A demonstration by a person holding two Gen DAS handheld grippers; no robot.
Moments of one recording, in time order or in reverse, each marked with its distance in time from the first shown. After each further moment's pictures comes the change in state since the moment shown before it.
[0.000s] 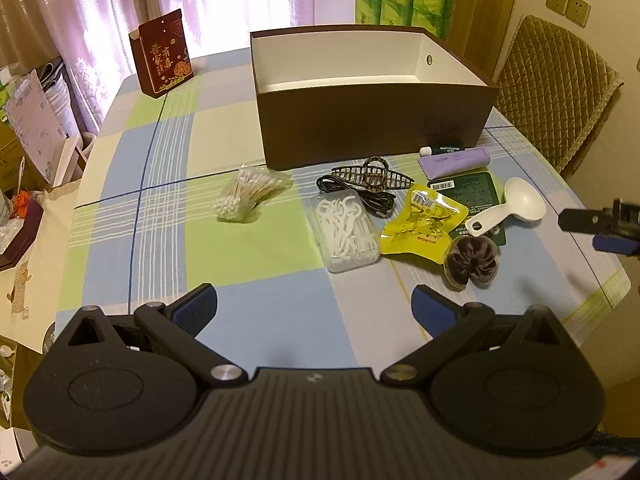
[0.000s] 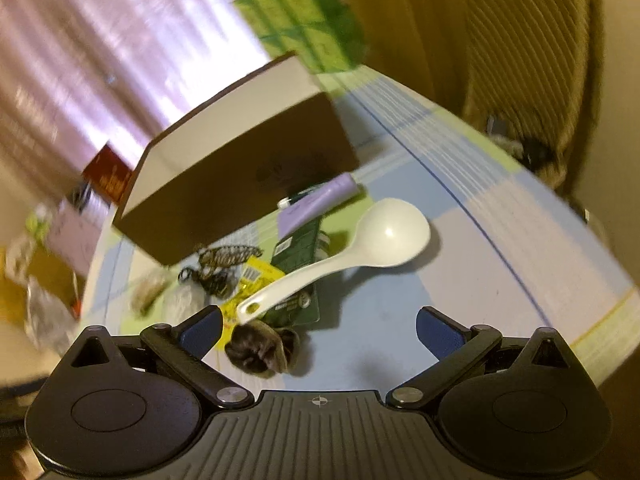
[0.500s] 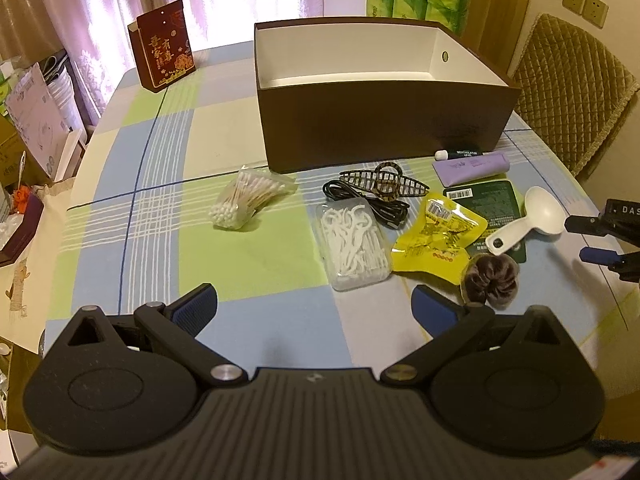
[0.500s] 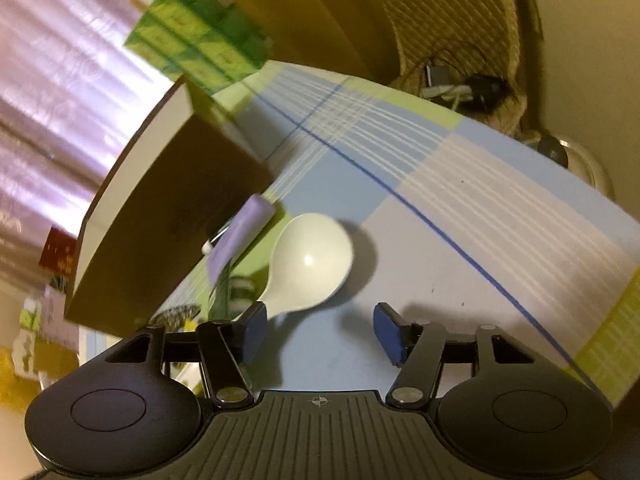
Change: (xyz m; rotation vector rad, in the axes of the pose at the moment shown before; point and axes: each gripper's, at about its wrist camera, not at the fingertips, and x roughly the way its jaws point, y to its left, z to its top) left arm 0.034 -0.004 0.018 -0.020 0.018 0.027; right arm 0.043 -0.077 0.029 0.294 0.004 -0.016
